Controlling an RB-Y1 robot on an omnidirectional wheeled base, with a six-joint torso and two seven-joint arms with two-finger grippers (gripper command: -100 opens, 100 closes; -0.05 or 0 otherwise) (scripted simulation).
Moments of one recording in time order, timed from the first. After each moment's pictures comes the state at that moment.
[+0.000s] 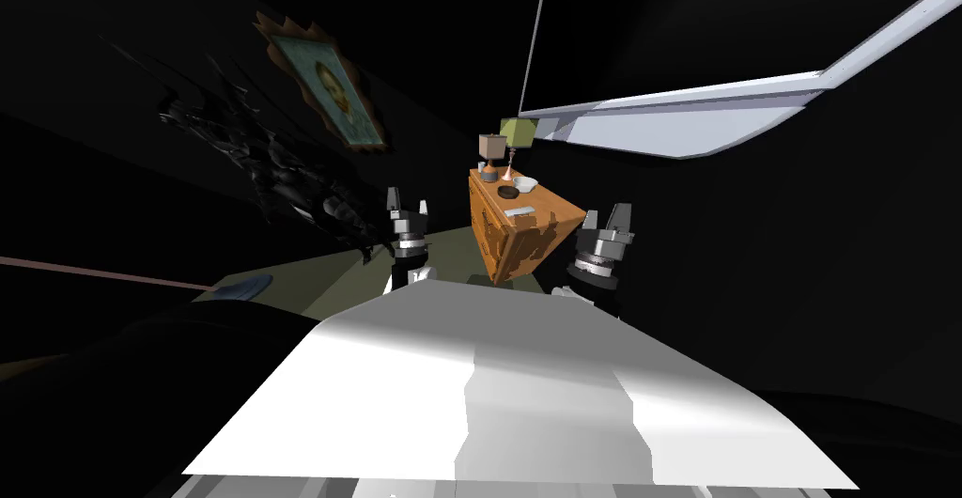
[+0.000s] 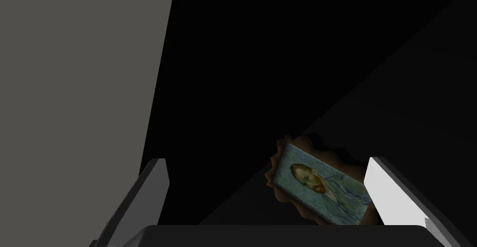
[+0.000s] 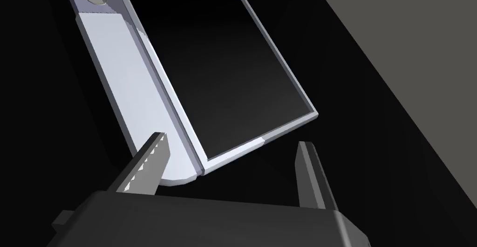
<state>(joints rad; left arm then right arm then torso) 0.47 -0.03 -0.03 -2.24 0.04 -0.52 0.07 0.53 -0.03 0.01 -2.31 -0.05 -0.57 0.15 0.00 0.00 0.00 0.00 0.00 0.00</state>
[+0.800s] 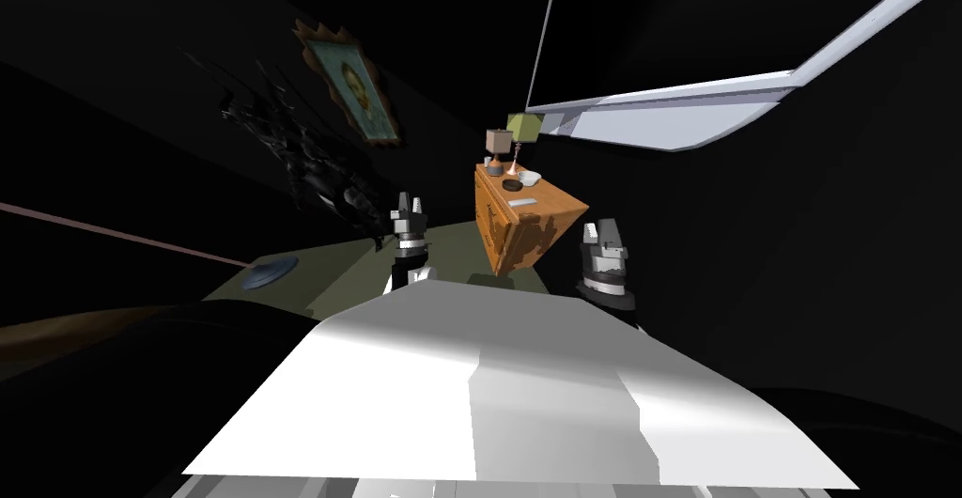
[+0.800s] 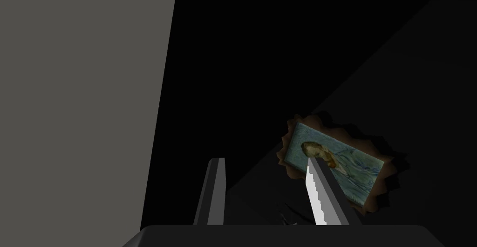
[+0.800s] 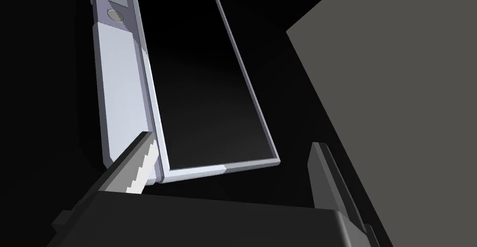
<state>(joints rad) 0.47 -0.03 -0.03 -2.24 0.04 -0.52 0.07 0.70 -0.18 -0.05 -2.35 0.09 -0.62 0.16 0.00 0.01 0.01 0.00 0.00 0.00</state>
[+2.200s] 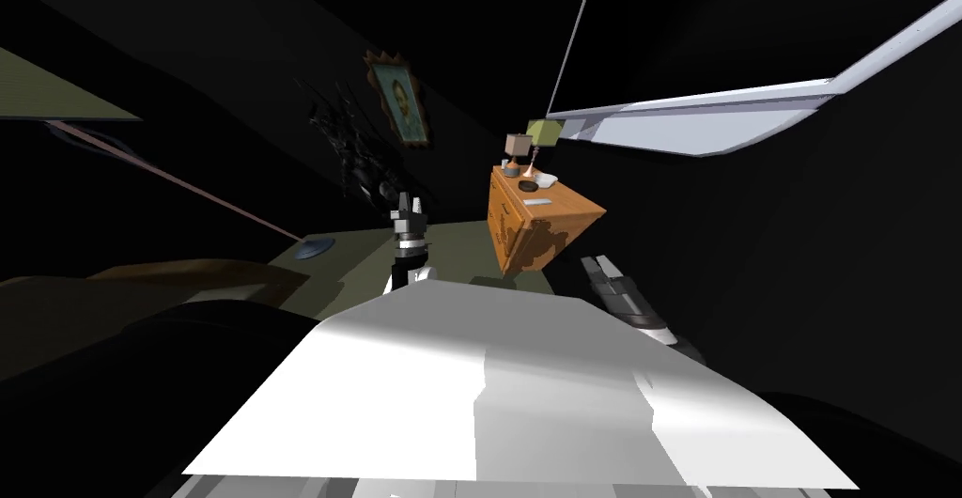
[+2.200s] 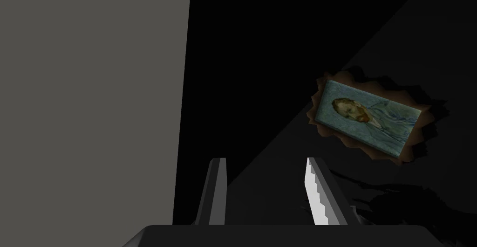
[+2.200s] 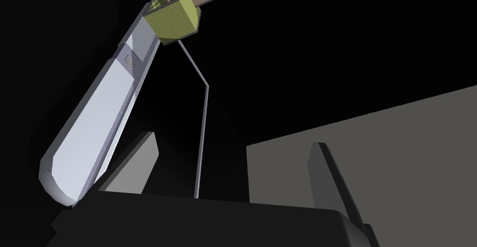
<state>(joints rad) 0.47 -0.03 -0.03 -2.24 0.04 -0.52 0.07 1.06 -0.33 -0.30 -2.36 0.35 -0.69 0.21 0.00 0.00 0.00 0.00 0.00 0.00</state>
